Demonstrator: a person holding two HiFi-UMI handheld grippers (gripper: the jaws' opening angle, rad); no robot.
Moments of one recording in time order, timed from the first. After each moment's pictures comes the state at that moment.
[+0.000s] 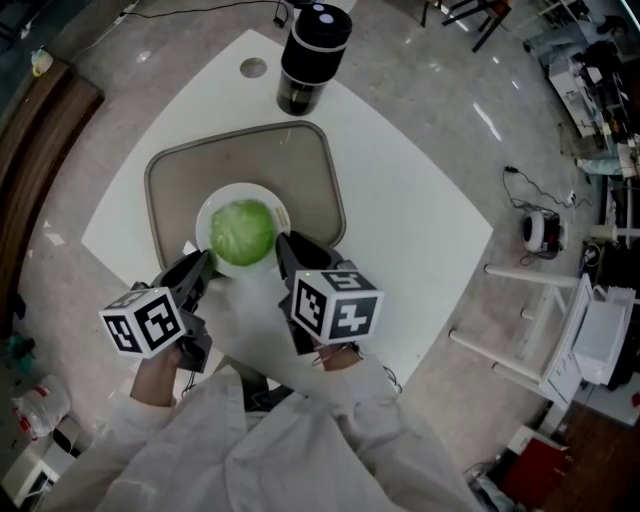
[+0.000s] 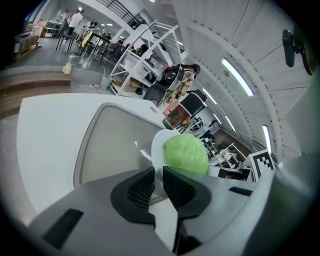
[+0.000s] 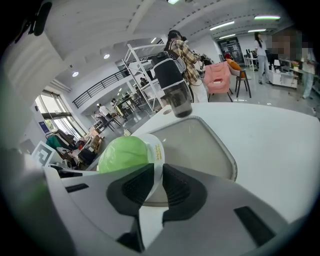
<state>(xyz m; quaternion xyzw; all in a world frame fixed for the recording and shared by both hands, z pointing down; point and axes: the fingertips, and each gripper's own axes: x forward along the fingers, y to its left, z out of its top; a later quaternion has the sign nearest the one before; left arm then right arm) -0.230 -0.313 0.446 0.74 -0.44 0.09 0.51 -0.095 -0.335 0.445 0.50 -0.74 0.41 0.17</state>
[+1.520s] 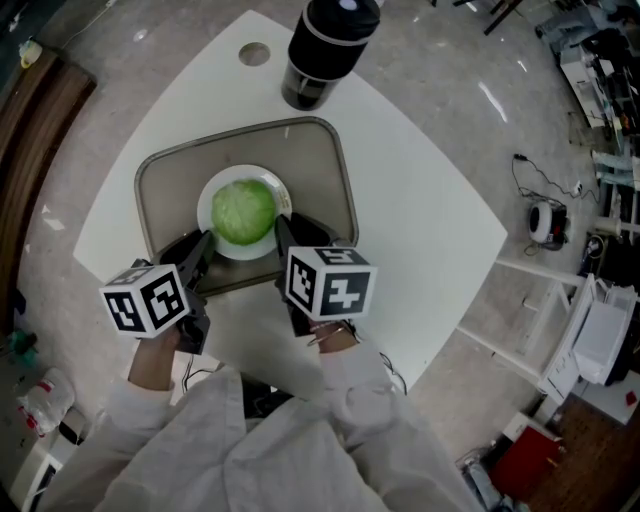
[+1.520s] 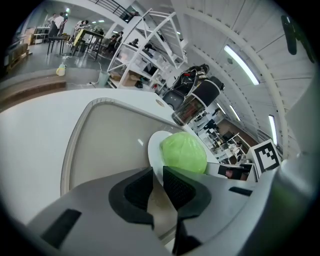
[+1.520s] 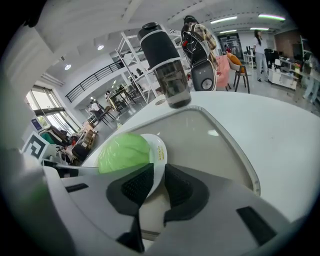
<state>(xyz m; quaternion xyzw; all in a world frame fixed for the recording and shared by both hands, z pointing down) -0.234 -0.375 0.489 0.74 -0.43 0.15 0.50 -0.103 -0.392 0.497 0.50 -0.72 0.43 0.22</state>
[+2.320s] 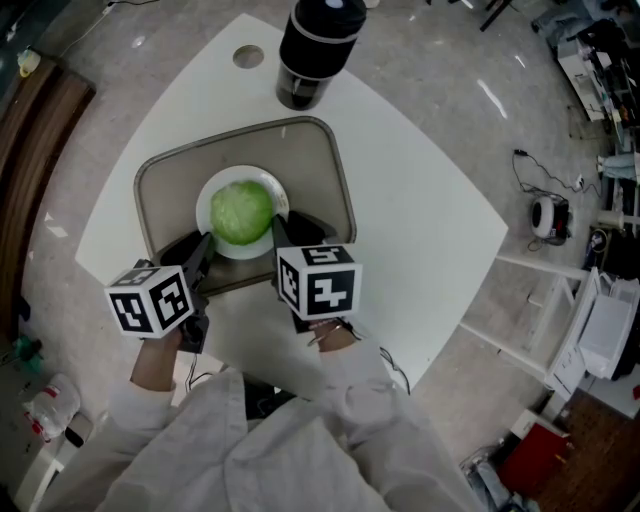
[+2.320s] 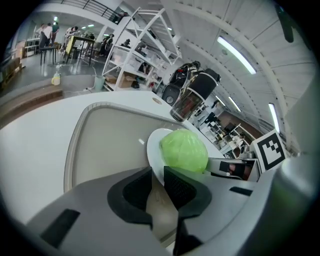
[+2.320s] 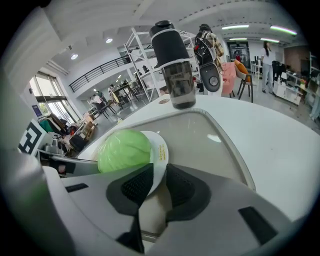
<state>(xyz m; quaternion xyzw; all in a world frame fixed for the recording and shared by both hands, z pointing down) -0.229 -0.373 0.496 0.75 -0.43 0.19 0.47 -0.100 -0.392 0.503 0.50 -0.73 0.38 0.26</state>
